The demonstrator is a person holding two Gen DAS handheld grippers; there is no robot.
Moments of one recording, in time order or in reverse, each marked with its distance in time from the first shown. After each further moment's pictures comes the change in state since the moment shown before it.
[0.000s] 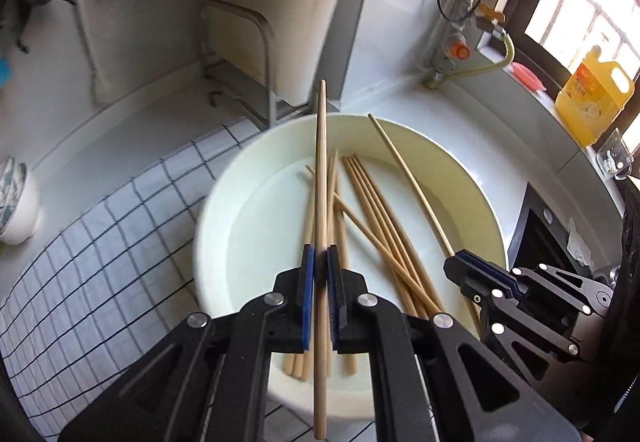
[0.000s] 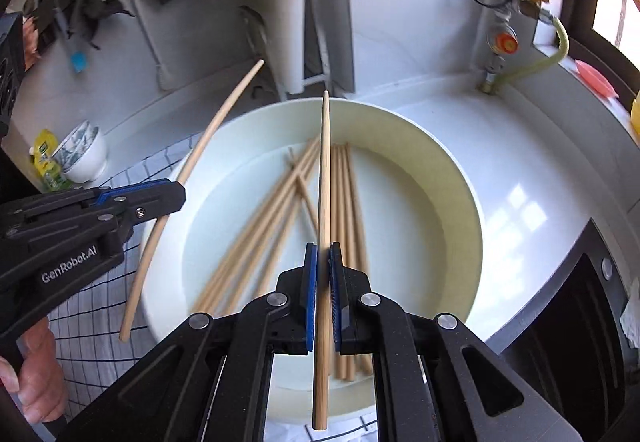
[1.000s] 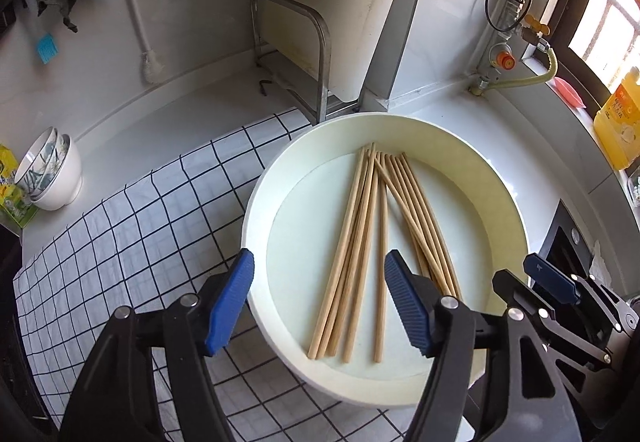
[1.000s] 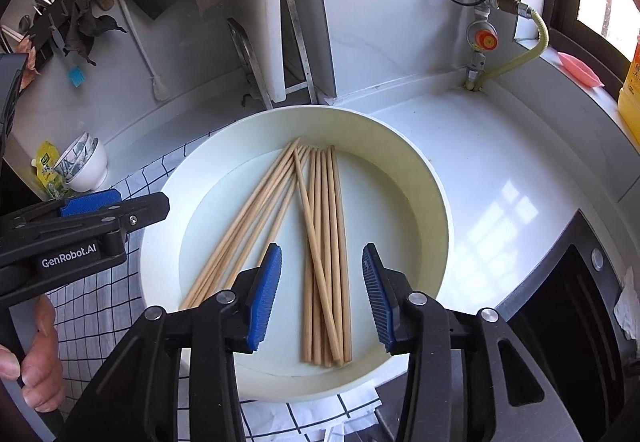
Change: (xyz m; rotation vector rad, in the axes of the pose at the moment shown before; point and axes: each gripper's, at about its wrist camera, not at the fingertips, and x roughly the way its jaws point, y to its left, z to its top) left arm -0.024 0.011 -0.002 -0.101 0.019 0.147; right arm -0.027 -0.016 -0.004 0.022 -0.025 -0.001
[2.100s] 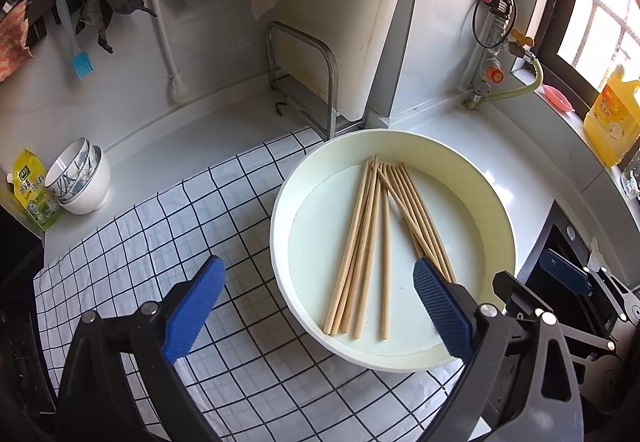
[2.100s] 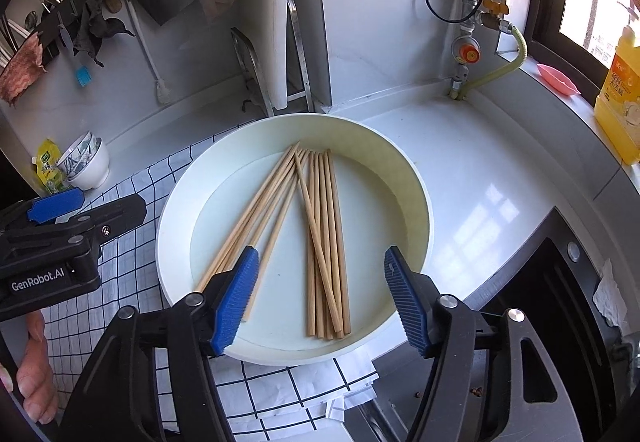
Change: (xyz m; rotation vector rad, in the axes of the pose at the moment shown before) left arm -0.050 0.004 -0.019 0.021 -0.083 0.039; right arm -0.035 0.011 -0.009 -0.005 -0.025 -0.052
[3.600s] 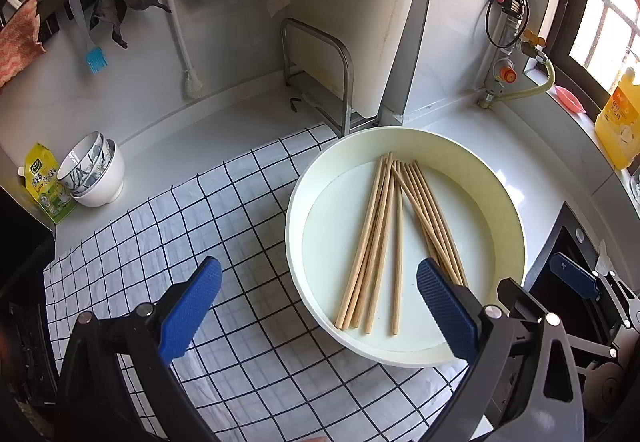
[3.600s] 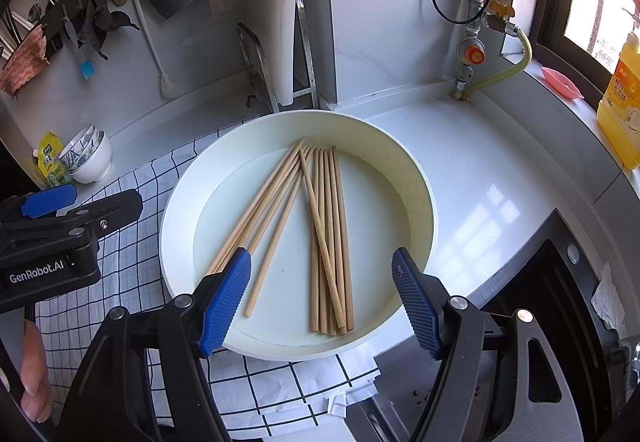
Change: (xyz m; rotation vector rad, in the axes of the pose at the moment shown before) left arm -0.002 0.002 -0.001 -0.025 0.020 0.047; right arm 0.000 0.004 -0.001 -0.020 0.007 0.009
